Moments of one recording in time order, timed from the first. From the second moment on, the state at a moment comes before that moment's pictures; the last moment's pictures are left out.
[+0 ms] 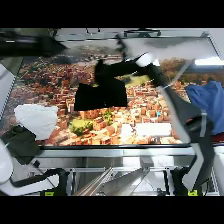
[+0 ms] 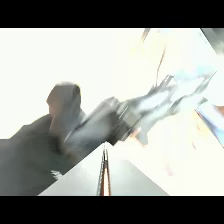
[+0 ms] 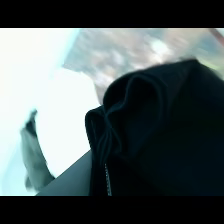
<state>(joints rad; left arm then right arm) 0.09 -1.35 1.92 0.76 -1.41 -1.31 0.49 -1.98 1.96 -0.37 0.88 1.13</state>
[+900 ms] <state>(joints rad) 0.34 -1.14 1.57 0.76 -1.38 -1.20 0.32 -2.06 1.96 -0.29 0.99 1.14</state>
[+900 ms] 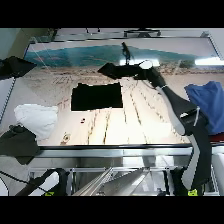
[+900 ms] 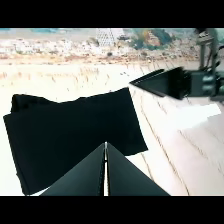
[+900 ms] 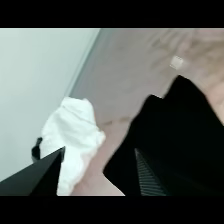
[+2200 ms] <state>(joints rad) 0.34 -1.14 1.57 0.76 -1.42 -1.19 0.36 -2.20 1.96 -0.62 1.00 1.37</state>
